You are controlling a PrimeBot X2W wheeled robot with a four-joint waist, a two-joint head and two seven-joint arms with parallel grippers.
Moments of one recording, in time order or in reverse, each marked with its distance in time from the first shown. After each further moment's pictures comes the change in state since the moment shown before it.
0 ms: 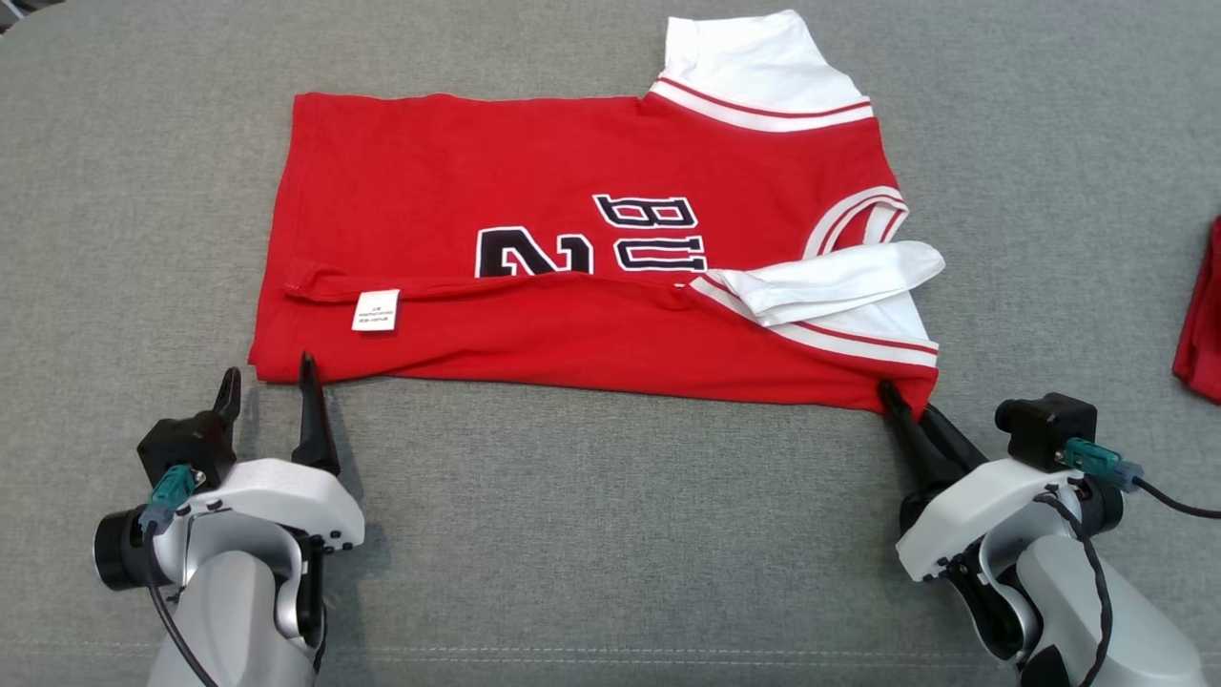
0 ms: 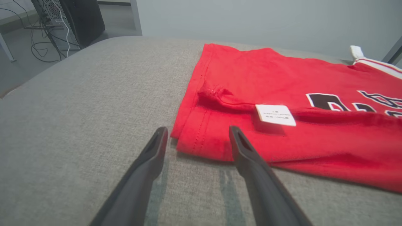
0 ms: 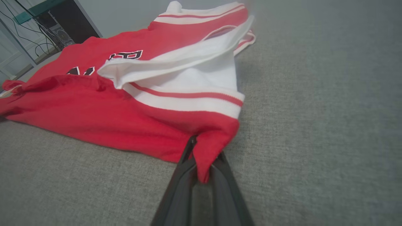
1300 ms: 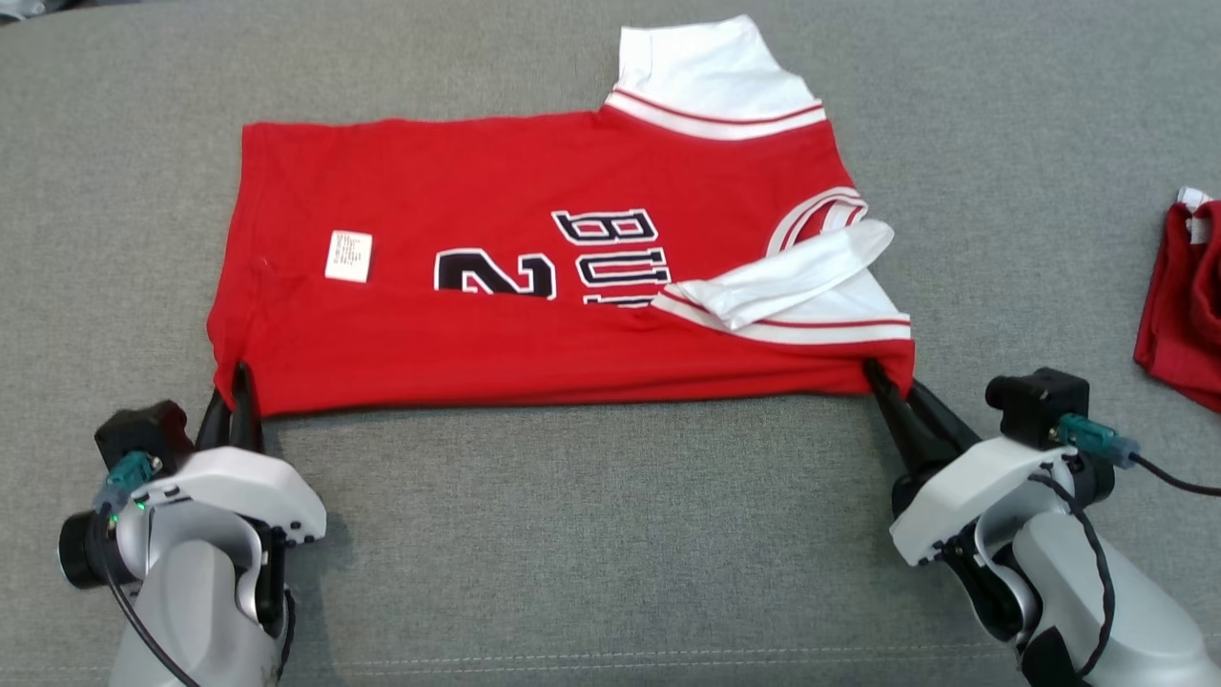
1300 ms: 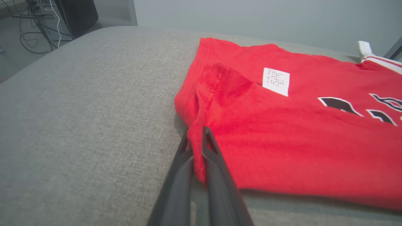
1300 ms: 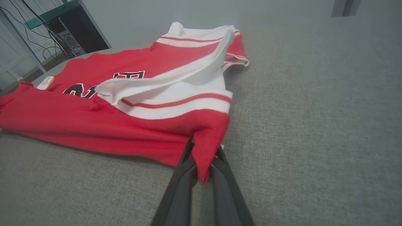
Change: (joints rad) left arm -0.095 0.027 0.116 0.157 0.055 -0.069 0.000; right arm -0.053 -0.034 0.074 -0.036 0.041 0.000 0.001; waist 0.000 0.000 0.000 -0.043
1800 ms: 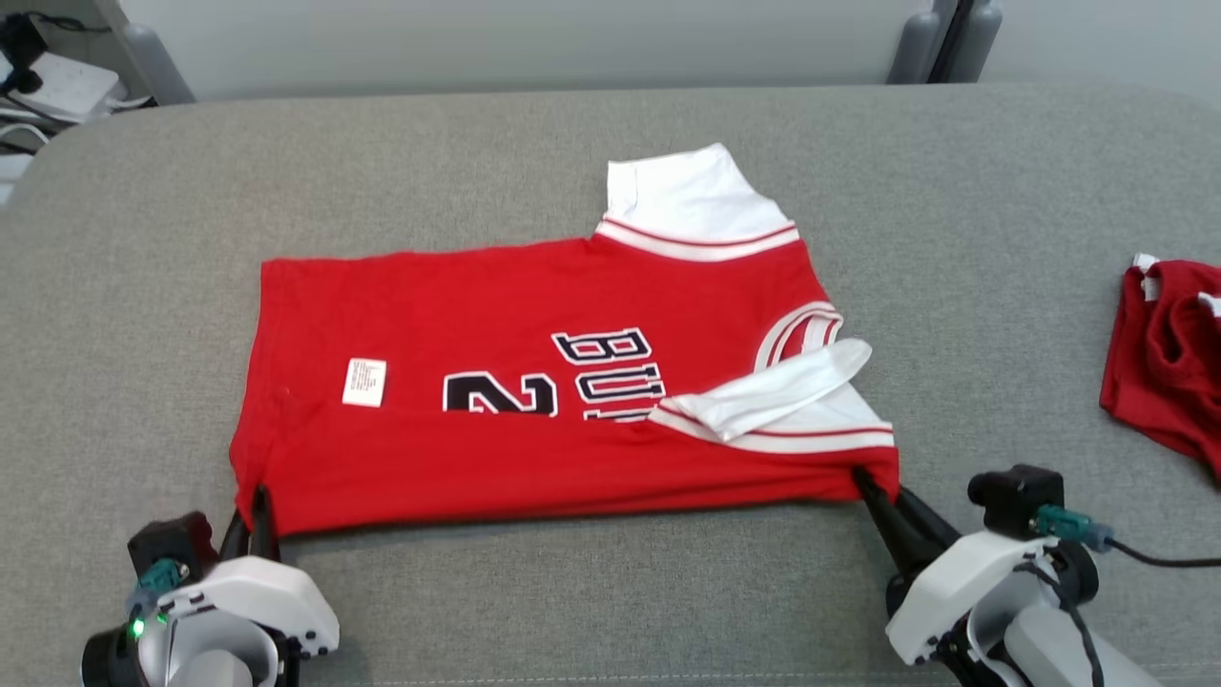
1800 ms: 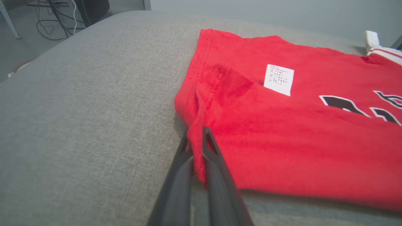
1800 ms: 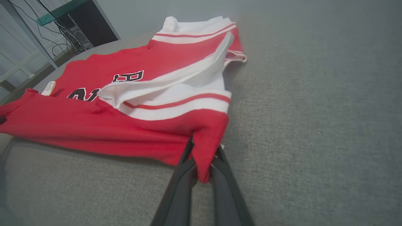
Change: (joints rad) left arm 0.150 -0.018 0.013 0.025 0.007 0.009 0.000; right arm 0.113 -0.012 0.075 0.020 0.075 0.000 0.000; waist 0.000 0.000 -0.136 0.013
